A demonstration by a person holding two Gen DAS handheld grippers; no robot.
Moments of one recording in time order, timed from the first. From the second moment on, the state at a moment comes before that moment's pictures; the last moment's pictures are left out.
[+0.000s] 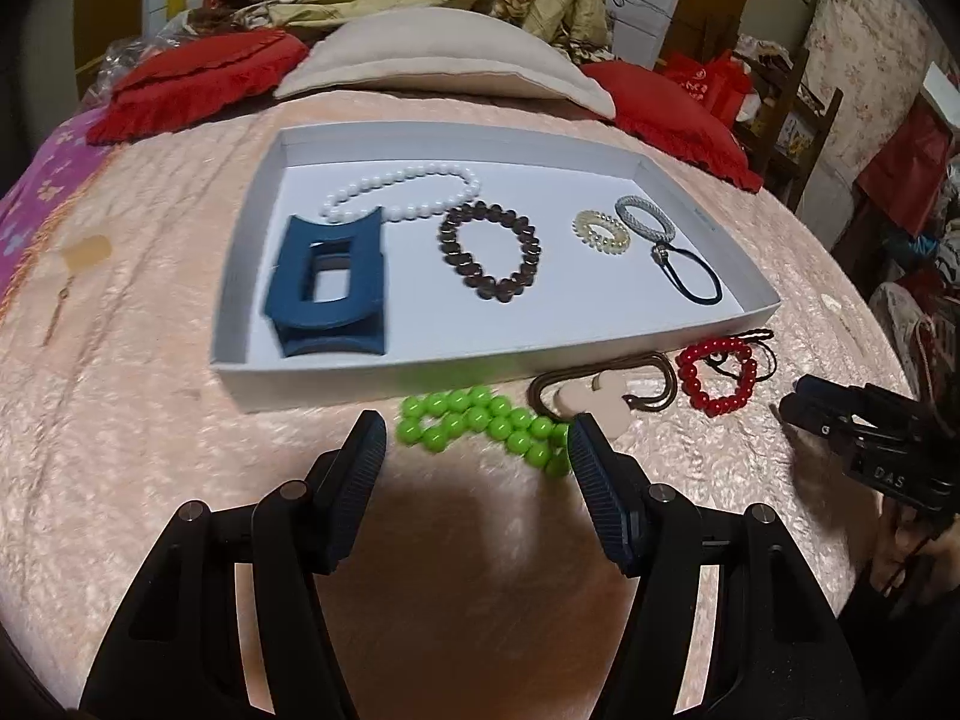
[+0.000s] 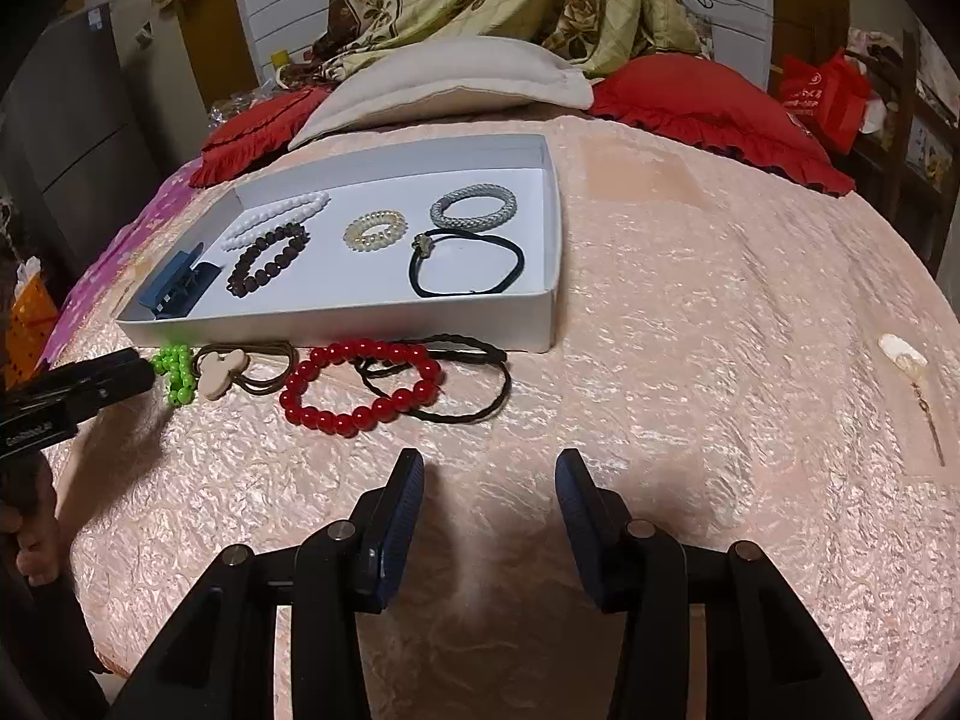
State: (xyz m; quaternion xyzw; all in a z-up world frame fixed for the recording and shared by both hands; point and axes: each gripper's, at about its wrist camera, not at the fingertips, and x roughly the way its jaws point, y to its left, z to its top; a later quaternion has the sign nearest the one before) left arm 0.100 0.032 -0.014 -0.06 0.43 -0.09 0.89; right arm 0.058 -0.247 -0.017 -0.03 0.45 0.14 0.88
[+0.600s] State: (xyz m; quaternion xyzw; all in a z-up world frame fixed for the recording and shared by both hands) left arm 0.103 0.020 -0.024 -0.02 0.43 -0.06 0.90; right arm 0.060 -0.252 -0.014 0.00 0.44 0.15 0.88
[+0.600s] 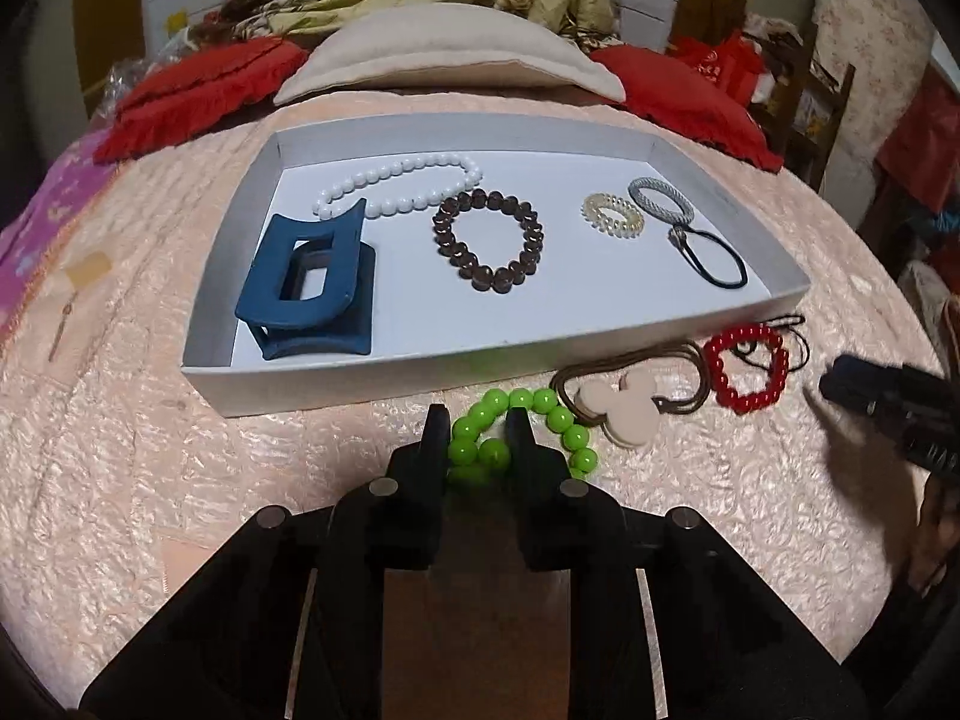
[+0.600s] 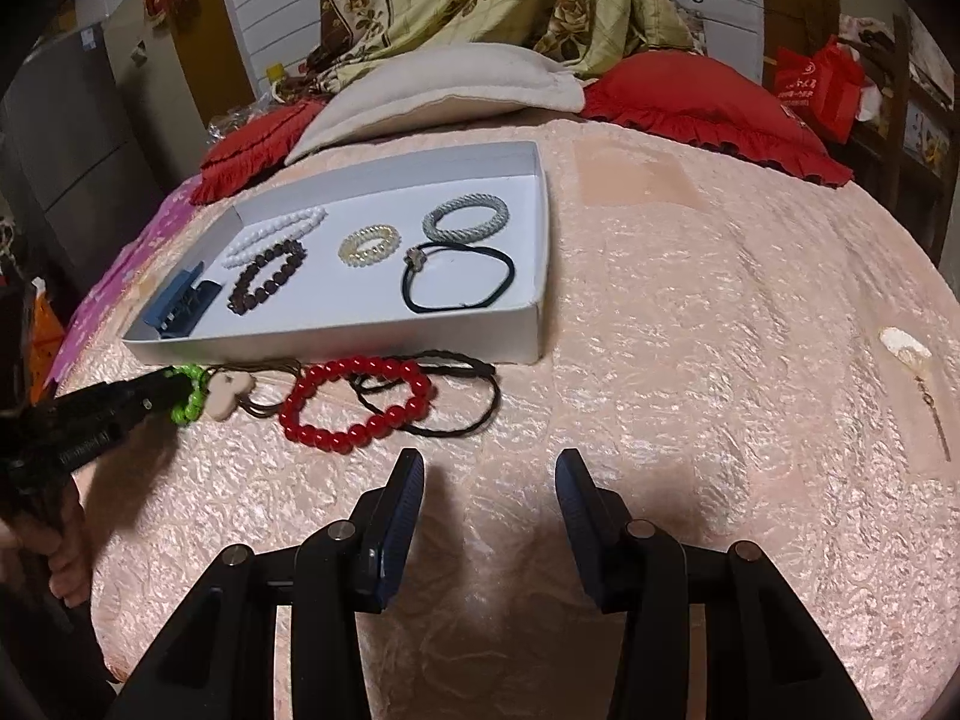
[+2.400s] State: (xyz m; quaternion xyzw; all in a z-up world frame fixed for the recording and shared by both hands) left arm 0.101 0.030 -0.015 -0.05 0.44 -0.04 0.89; right arm 0.053 -0.210 0.015 0.01 0.36 0.27 0.89
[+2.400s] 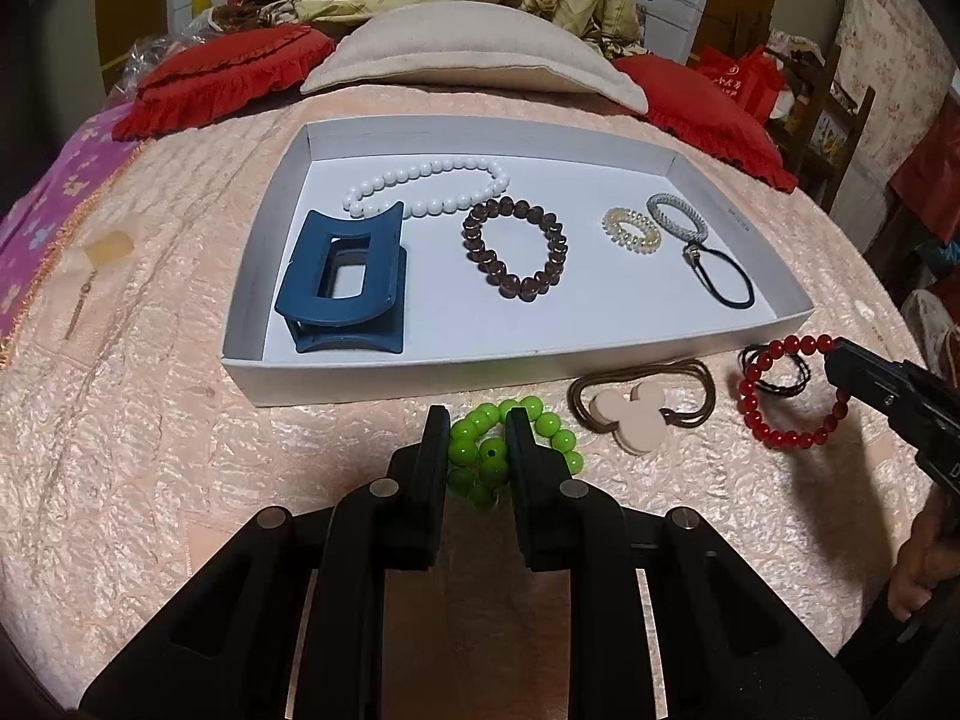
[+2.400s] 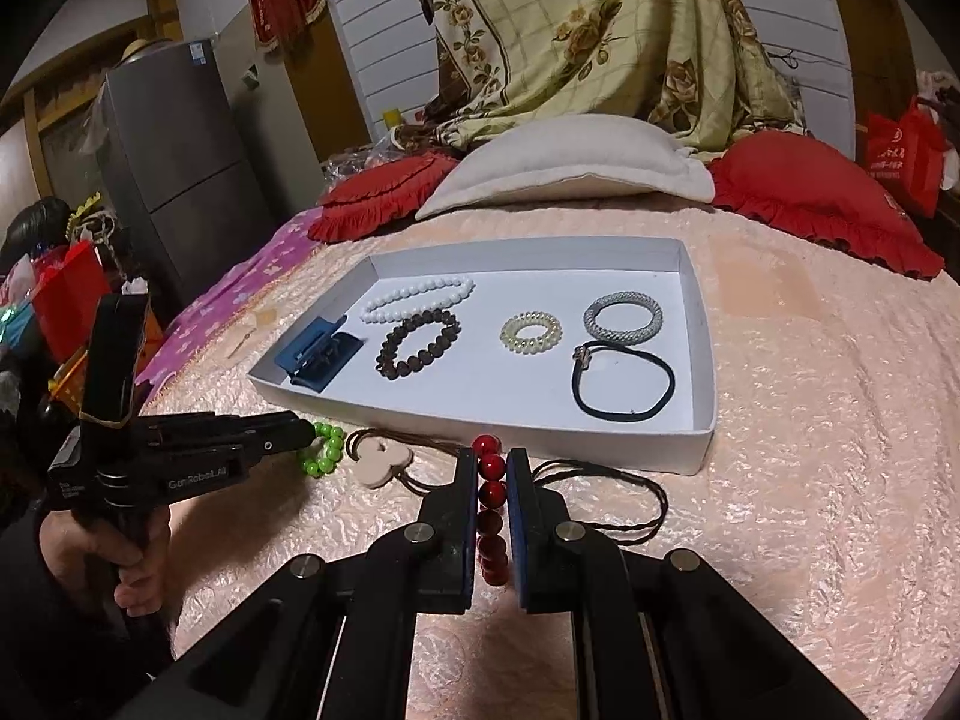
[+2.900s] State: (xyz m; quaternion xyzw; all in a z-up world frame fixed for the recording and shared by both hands) left arm 0.102 0.030 -0.018 -0.04 0.45 -0.03 0.89; right arm 0.054 -0.203 0.010 0.00 0.37 0.27 0.89
